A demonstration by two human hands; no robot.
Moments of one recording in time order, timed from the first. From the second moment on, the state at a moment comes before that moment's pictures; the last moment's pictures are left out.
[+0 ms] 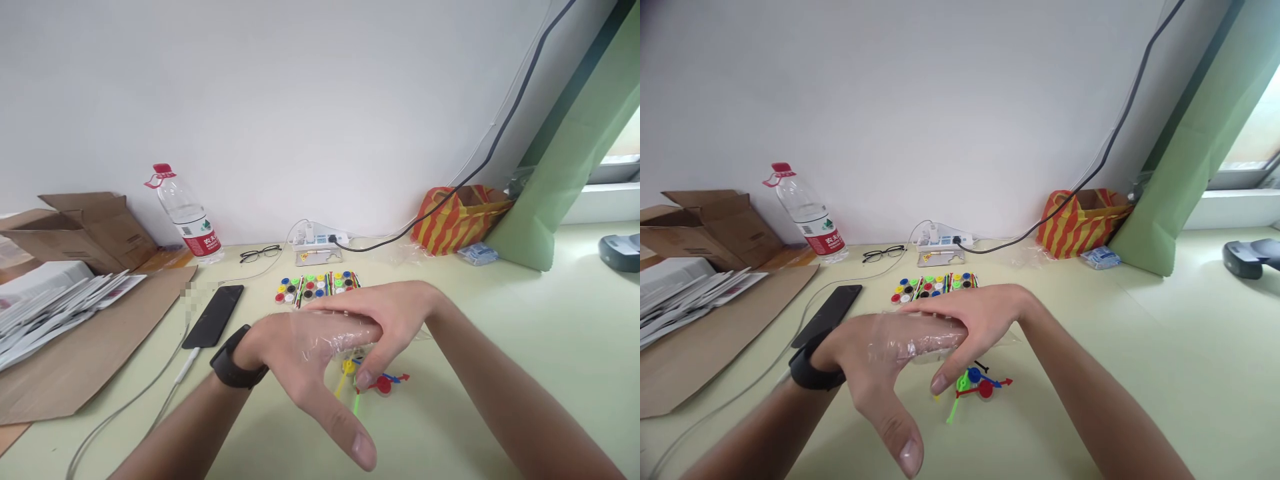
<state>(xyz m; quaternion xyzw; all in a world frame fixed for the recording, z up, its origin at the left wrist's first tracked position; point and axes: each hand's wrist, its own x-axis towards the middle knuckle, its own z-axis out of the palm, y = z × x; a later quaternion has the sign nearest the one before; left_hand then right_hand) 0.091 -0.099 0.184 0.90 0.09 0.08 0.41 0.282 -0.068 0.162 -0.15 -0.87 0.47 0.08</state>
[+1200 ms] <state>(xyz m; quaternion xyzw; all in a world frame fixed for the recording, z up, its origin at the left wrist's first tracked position) 0.034 -0.030 0.168 0.70 0.35 0.36 0.52 0.320 -0.018 0.134 -0.31 -0.76 0.45 0.34</state>
